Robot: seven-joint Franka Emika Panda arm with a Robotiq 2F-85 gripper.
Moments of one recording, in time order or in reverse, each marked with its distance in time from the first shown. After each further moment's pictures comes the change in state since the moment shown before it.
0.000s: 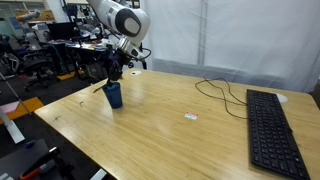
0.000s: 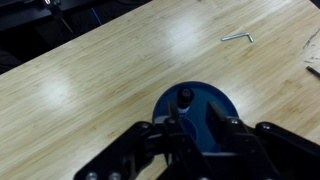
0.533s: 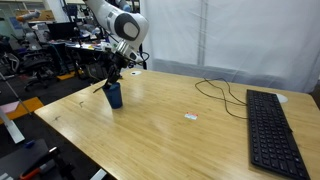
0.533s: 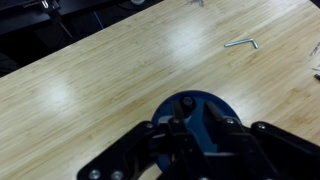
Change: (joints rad) arm 0.006 0.025 0.011 0.000 0.001 -0.003 0.000
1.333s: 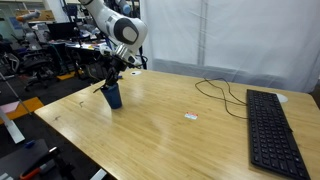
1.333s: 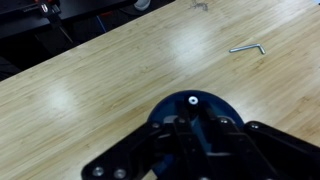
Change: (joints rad) arm 0.010 0.025 0.003 0.002 0.002 -0.007 0.000
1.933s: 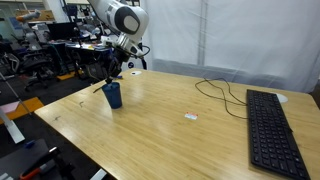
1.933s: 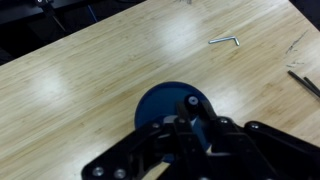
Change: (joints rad) arm -0.009 -0.045 -0.002 0.042 0.002 -0.005 0.000
